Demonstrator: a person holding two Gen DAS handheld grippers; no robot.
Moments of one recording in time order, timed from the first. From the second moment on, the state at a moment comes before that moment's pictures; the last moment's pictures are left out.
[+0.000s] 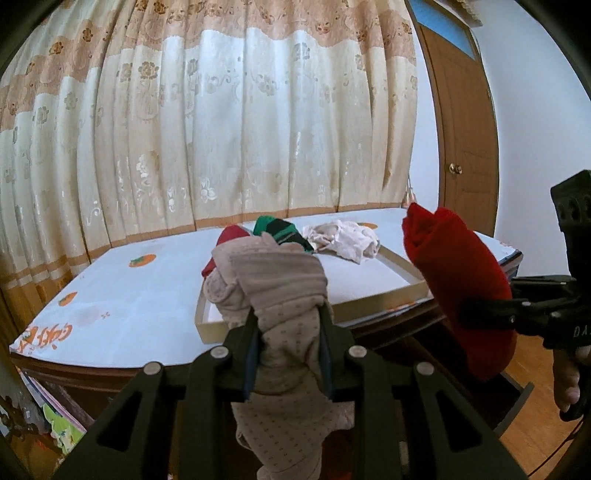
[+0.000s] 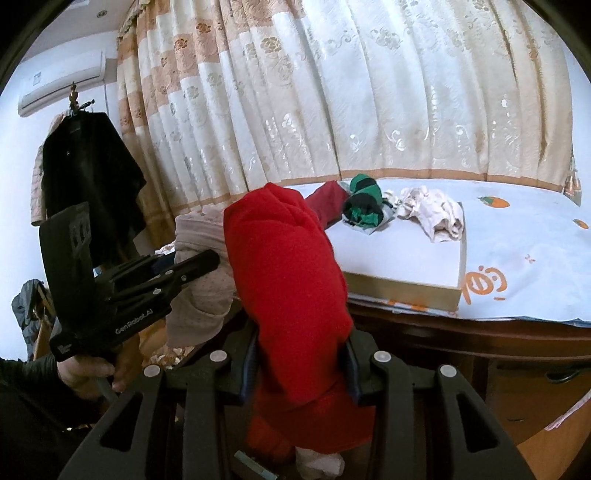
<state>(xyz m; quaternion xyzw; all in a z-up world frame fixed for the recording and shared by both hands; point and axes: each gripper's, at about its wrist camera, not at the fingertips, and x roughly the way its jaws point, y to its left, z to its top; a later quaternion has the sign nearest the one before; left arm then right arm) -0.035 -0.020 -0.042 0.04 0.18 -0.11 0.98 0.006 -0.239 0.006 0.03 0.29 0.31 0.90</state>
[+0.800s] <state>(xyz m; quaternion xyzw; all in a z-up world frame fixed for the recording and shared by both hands) 0.026 -0.027 0.003 0.04 0.17 -0.14 0.98 0.052 -0.250 0.062 0.03 0.28 0.30 0.91</state>
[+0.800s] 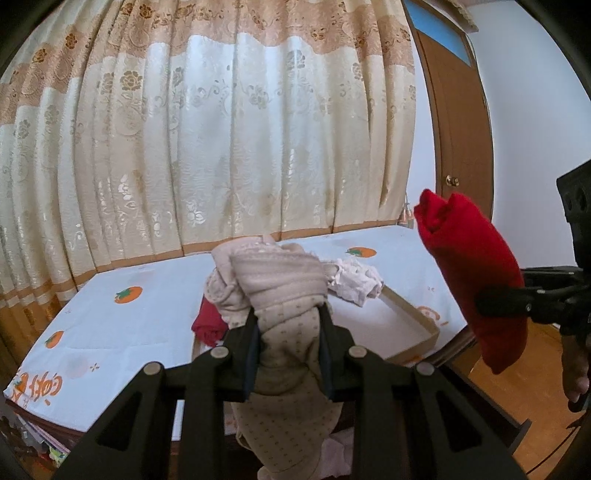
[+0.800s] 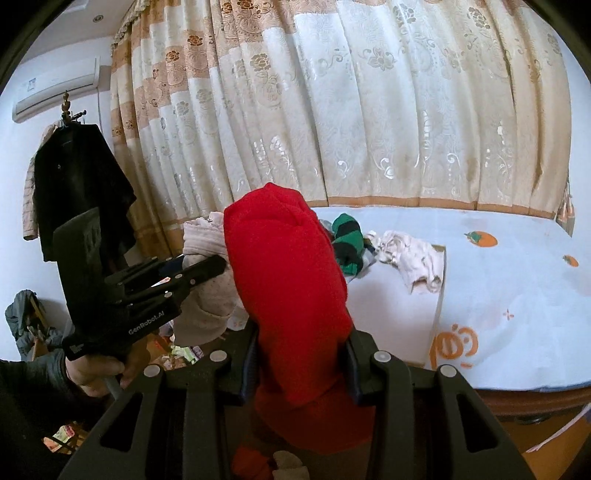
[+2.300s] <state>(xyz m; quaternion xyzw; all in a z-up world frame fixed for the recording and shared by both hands) 0.185 -0.016 0.016 0.01 0.26 -0.12 0.96 0.220 -0.234 0.067 0.02 0.35 0.25 0.90</state>
